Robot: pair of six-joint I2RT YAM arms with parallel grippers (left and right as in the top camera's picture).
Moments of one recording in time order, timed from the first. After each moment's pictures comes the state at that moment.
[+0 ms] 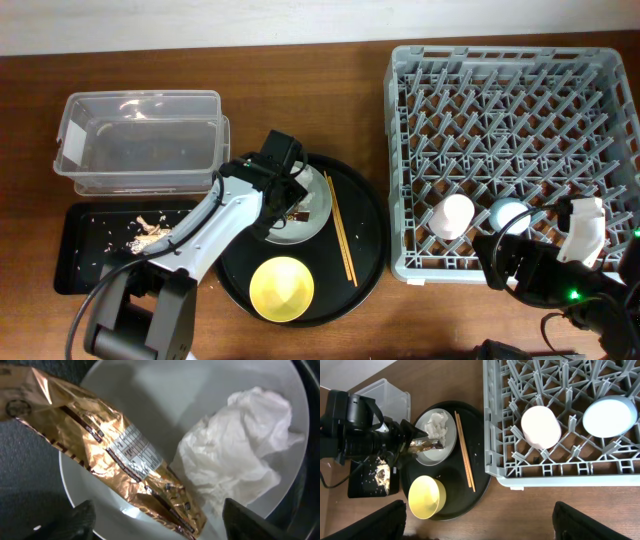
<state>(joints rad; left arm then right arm) -0.45 1.75 1.17 -0.78 -0.05 -1.21 -0.38 0.84 1.39 -1.55 -0.56 0.03</state>
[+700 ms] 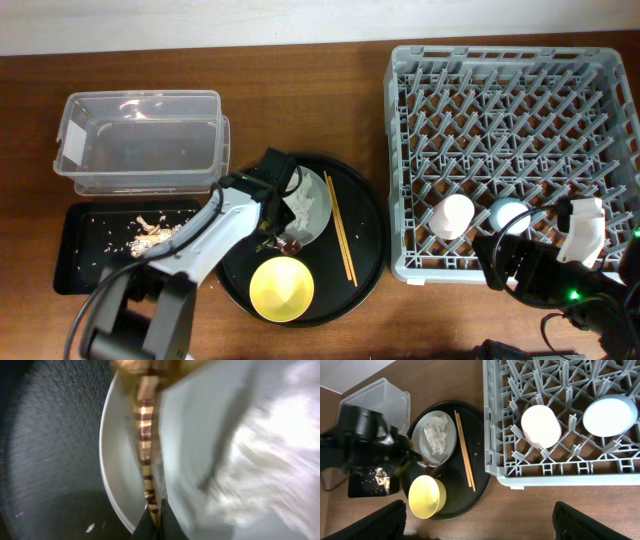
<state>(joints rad) -0.45 1.72 1.08 -0.82 -0.06 -1.04 -0.38 0.84 1.39 -1.55 -0.56 0.03</state>
